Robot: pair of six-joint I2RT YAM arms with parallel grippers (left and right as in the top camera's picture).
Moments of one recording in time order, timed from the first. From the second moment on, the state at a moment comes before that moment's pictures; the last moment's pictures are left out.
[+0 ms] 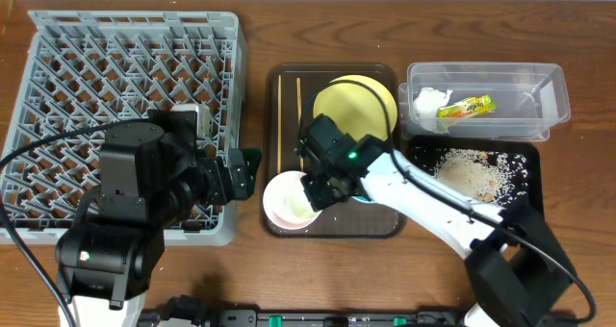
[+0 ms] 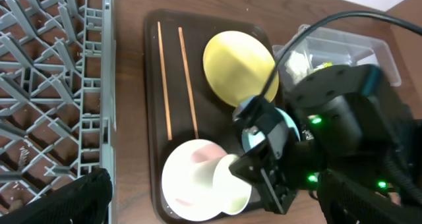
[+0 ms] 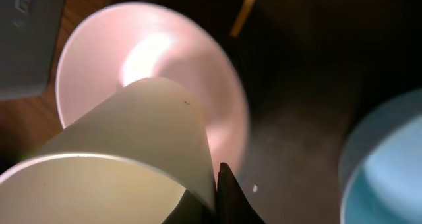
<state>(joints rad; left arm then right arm) -0.15 0.91 1.17 -0.99 0.31 -0.29 0.76 1.77 1.23 -0.75 -0.21 0.35</state>
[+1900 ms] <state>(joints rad) -0.07 1.07 1.17 -0.76 1.11 -0.38 0.27 1.34 1.24 -0.37 -1.18 0.17</state>
